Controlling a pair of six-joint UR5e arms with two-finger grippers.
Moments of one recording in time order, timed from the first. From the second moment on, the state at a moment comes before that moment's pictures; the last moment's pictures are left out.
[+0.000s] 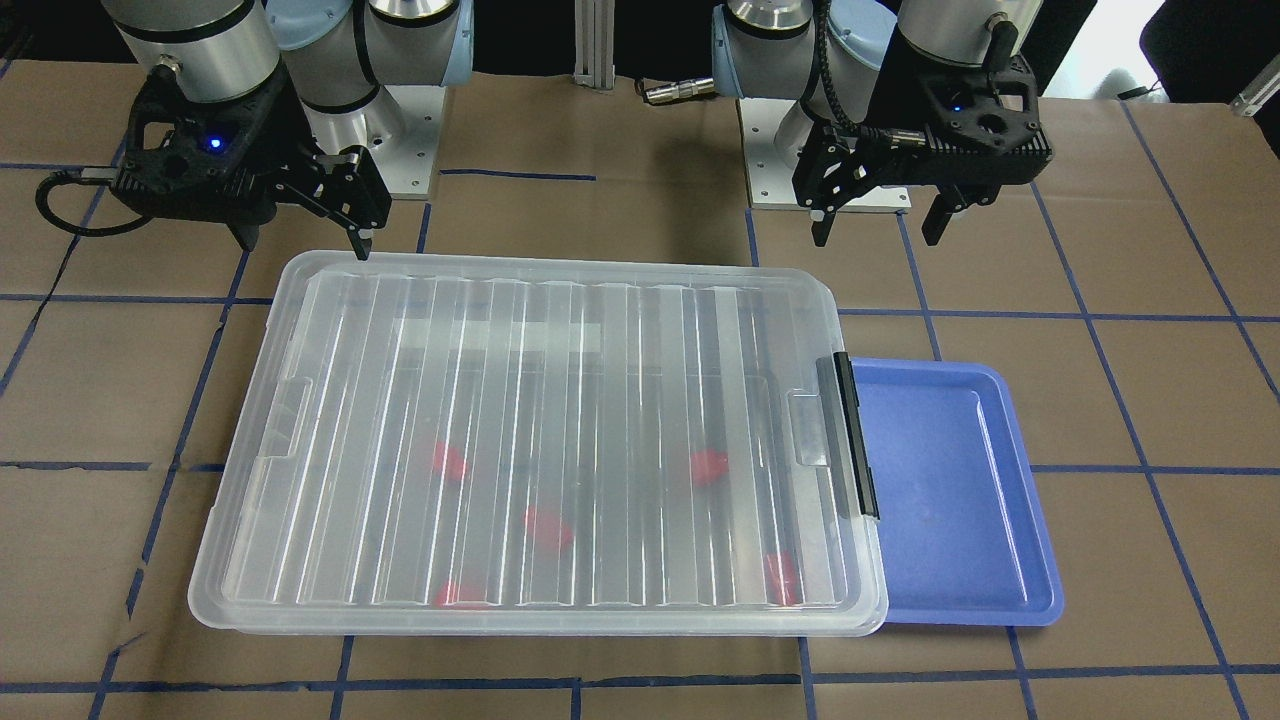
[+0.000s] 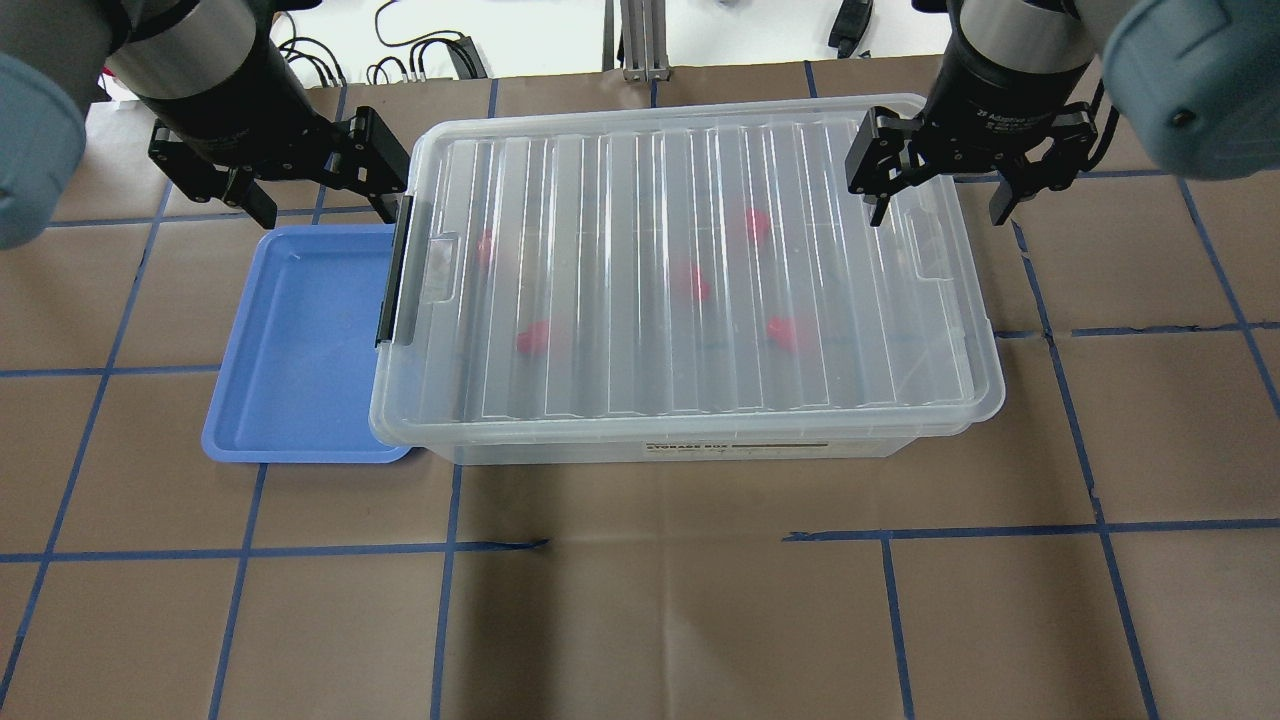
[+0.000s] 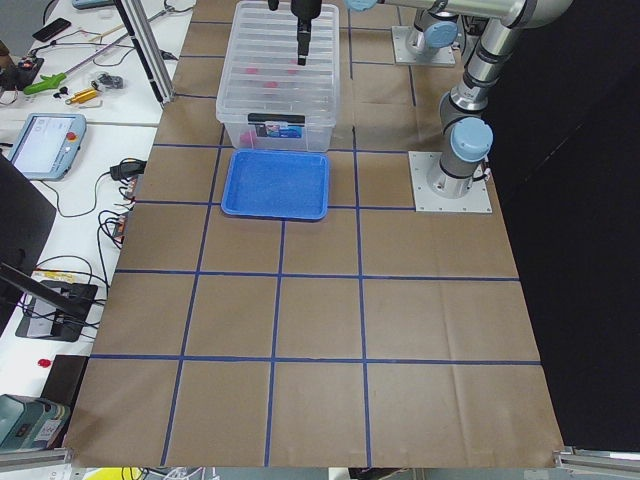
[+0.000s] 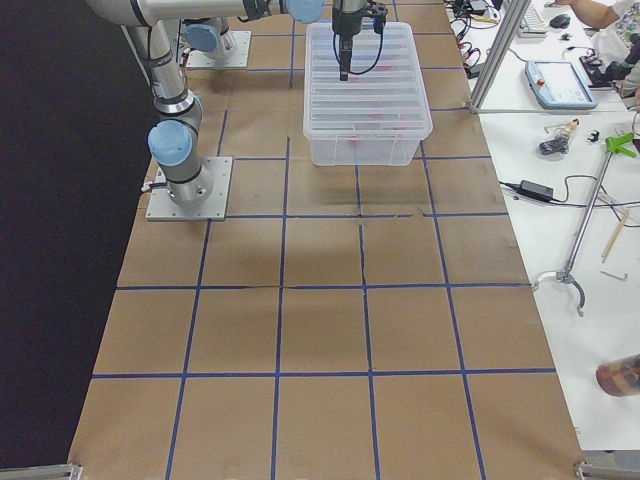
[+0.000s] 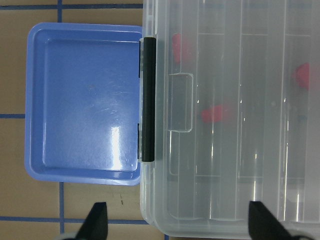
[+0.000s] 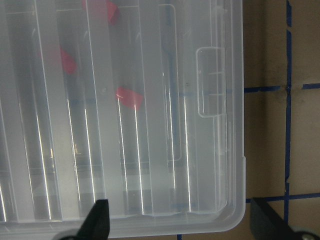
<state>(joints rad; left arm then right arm) -1.60 -1.54 -1.53 -1.55 1.60 -0.04 1.61 -1.56 1.53 -1.55 -1.59 0.10</state>
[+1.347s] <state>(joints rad) -1.60 -1.54 -1.53 -1.54 1.60 -0.04 1.61 -1.61 1.53 -1.47 -1.58 0.09</state>
